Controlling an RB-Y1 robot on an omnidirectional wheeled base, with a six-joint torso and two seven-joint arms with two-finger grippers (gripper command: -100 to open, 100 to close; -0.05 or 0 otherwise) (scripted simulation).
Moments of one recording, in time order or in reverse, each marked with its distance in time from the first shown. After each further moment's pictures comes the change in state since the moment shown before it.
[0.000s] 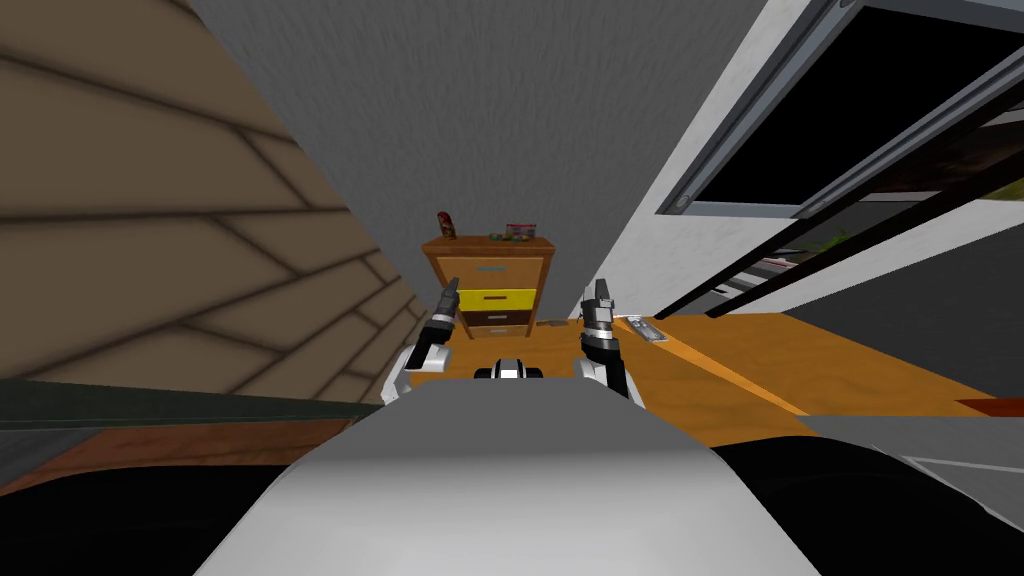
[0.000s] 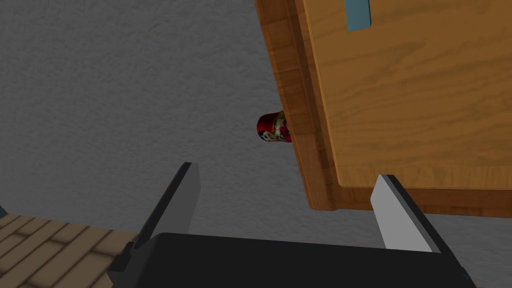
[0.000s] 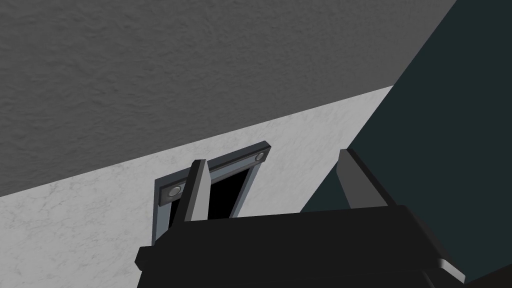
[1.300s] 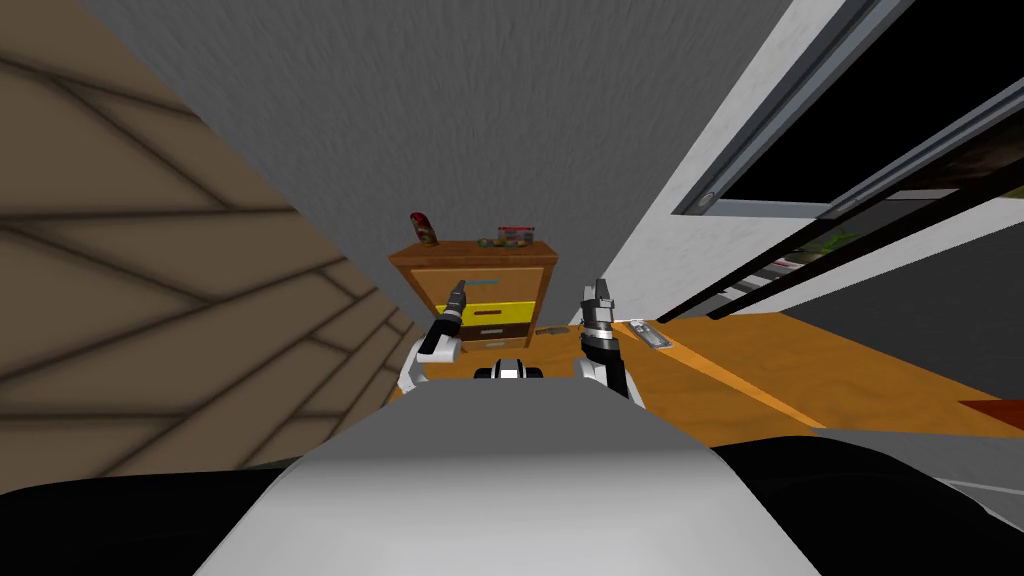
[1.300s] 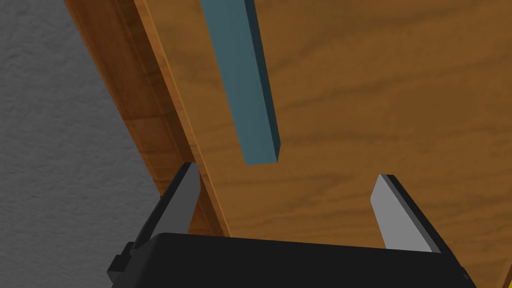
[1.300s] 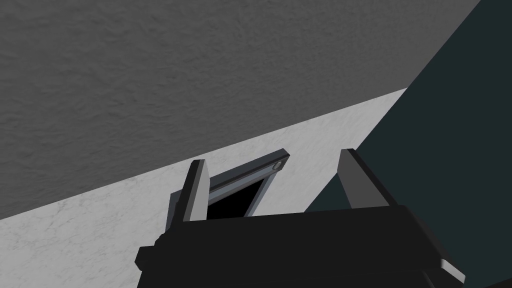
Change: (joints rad) left arm -0.076 -0.109 -0.002 0.029 0.004 0.266 -0.003; right arm 0.000 0.000 0.000 0.000 0.000 0.000 0.000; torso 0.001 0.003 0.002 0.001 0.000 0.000
